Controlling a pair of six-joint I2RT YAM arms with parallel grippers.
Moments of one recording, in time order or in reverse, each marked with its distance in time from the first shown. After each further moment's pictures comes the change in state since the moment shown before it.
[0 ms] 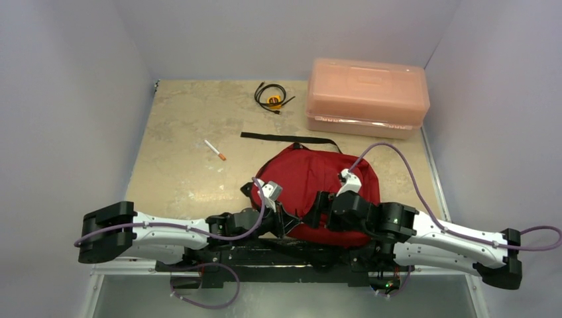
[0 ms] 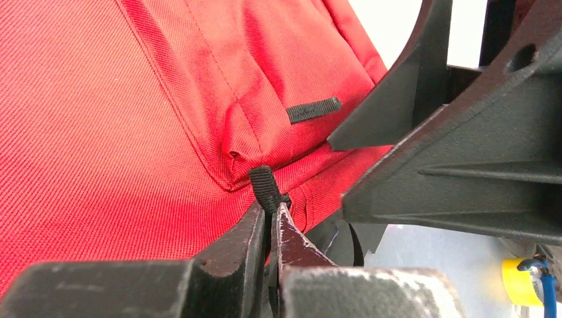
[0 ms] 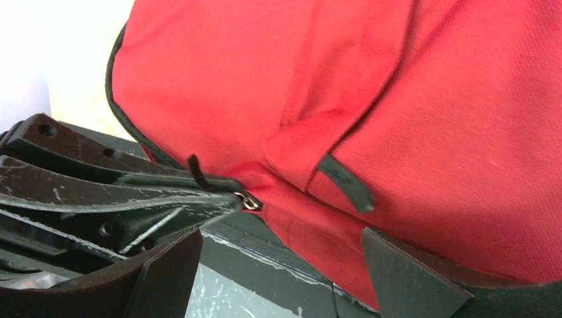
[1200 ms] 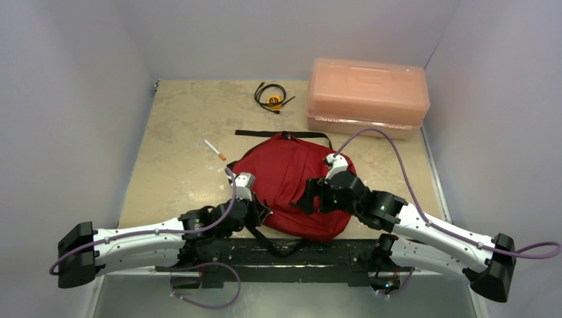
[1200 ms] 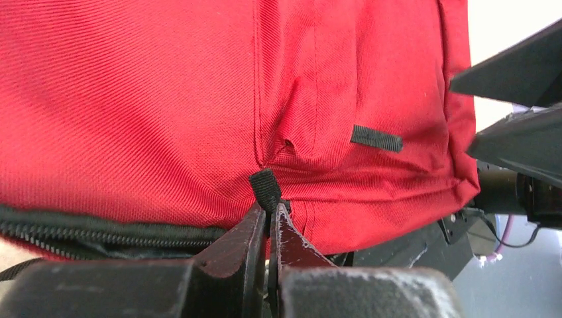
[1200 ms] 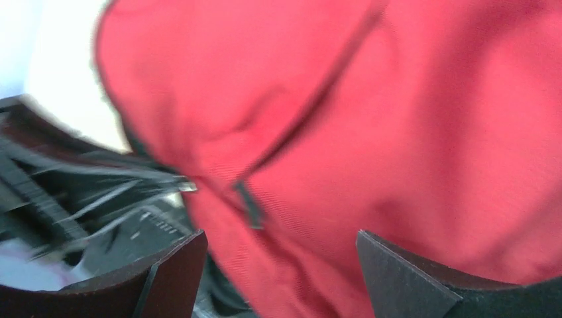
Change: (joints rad) left arm 0.162 -0.346 -0.010 -0.591 -0.098 -0.104; right arm -0.234 0.087 -0.031 0.200 -0.066 -0.376
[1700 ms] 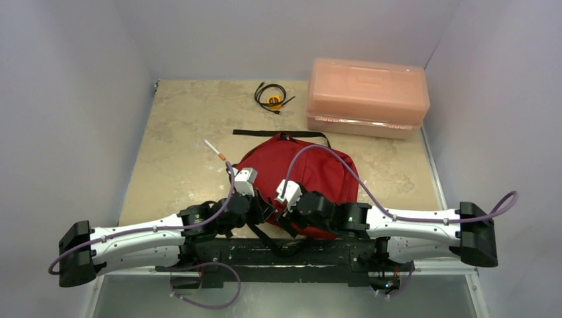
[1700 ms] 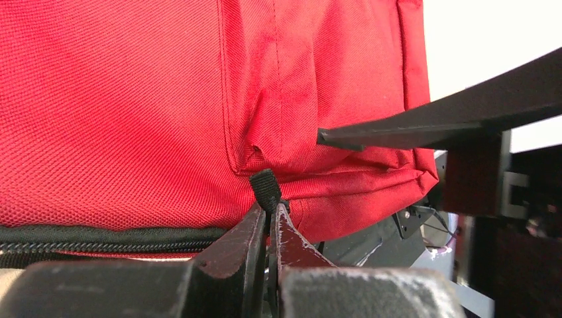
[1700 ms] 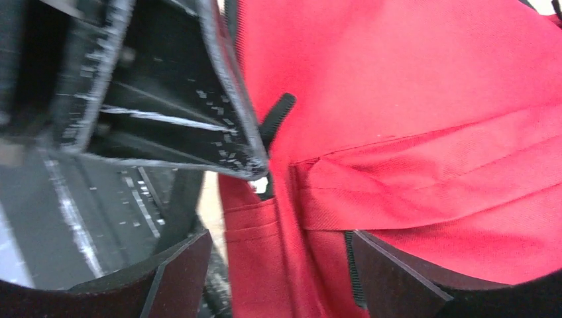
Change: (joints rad) left arm 0.000 0.054 0.113 -0.053 0.066 -0.057; right arm 0.317 0.240 0.019 0.335 0.011 -0.633
